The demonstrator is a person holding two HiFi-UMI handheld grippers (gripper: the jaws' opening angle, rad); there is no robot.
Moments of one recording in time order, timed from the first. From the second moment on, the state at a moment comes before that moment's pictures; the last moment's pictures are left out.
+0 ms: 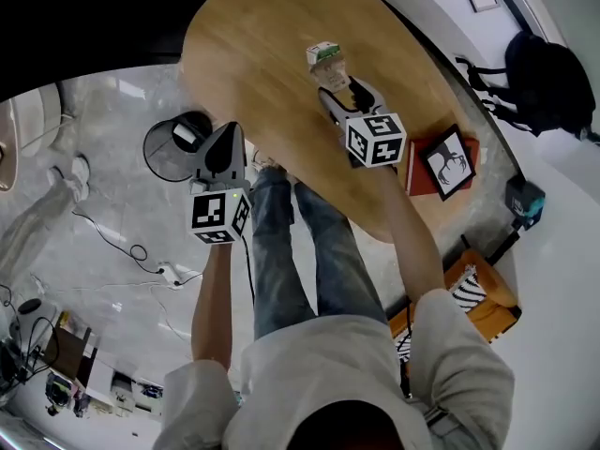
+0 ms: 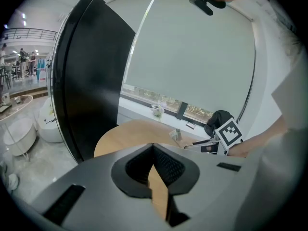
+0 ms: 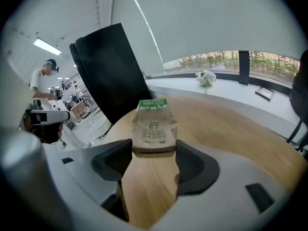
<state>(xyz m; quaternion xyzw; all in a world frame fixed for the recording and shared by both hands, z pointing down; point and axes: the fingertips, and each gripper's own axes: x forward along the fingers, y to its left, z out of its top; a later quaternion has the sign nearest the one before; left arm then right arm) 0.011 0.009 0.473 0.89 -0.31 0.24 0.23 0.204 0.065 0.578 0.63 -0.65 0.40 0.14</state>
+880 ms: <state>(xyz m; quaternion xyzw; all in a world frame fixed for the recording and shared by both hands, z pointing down) -0.231 0.037 0.462 0.78 -0.54 0.17 0.27 -0.064 -0.017 0.555 0.40 -0.82 0.33 0.23</state>
